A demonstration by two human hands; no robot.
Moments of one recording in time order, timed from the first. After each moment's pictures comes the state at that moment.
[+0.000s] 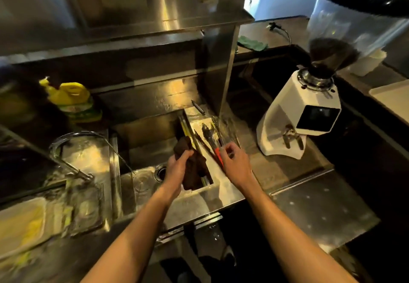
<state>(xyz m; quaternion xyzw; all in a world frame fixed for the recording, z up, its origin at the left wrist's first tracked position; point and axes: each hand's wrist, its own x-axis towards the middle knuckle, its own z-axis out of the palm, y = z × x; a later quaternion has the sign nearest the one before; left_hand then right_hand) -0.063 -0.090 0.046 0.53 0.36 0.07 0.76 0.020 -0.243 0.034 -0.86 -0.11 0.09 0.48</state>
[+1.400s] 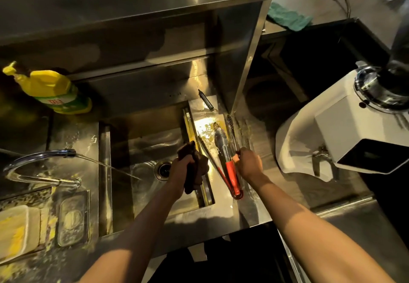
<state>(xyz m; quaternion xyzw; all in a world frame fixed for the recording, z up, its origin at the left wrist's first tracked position) 0.056 -0.055 -0.022 0.46 0.46 -0.03 0.76 0.197 -0.219 -0.091 -0.95 -0.13 0.22 0.18</state>
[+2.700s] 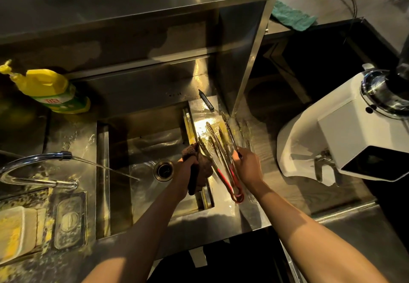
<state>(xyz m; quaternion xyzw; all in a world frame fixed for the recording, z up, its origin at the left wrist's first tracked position) 0.074 -0.055 -0.055 0.47 0.51 -0.04 0.72 0.195 -0.221 -0.115 -0.92 -0.16 0.13 0.34</state>
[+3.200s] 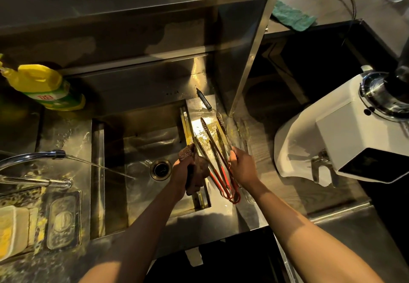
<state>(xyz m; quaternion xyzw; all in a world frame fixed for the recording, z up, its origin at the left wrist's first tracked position) 0.074 -0.057 -0.058 0.44 0.50 -0.04 0.74 0.195 -0.220 -0.124 -0.90 -0.20 0.14 0.36</state>
